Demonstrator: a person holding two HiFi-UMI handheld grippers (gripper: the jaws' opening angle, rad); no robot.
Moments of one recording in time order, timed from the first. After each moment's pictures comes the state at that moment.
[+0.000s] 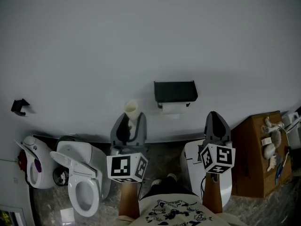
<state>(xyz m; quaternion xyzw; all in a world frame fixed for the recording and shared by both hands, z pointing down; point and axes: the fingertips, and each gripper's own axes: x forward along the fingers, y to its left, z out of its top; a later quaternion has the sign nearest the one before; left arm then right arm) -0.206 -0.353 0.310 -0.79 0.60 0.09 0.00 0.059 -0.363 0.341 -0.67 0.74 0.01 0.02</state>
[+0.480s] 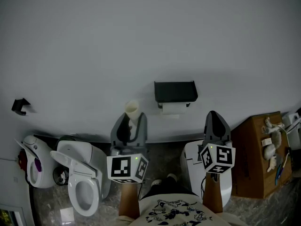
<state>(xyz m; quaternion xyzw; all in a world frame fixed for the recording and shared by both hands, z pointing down) -0.203 -0.350 0.305 -0.79 0.60 0.09 0.01 0.056 -0.365 0.336 -0.66 0.75 0.02 0.02</state>
